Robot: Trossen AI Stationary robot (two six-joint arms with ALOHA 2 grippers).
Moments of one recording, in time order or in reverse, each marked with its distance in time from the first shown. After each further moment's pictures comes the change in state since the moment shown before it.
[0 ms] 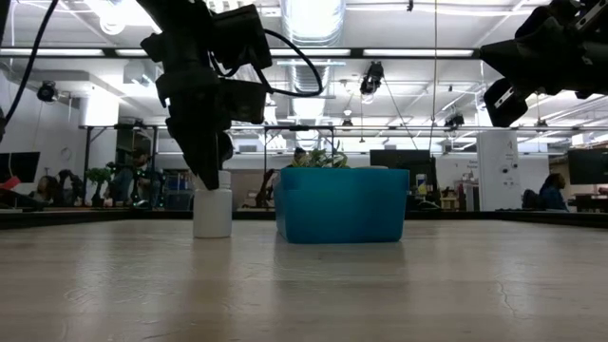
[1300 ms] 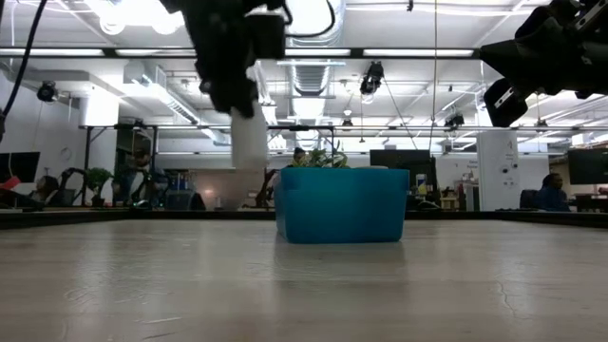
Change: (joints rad) left arm 0.000 -0.044 0.228 -0.156 -0.010 0.079; right arm 0.000 0.000 0.000 0.000 0.001 -0.001
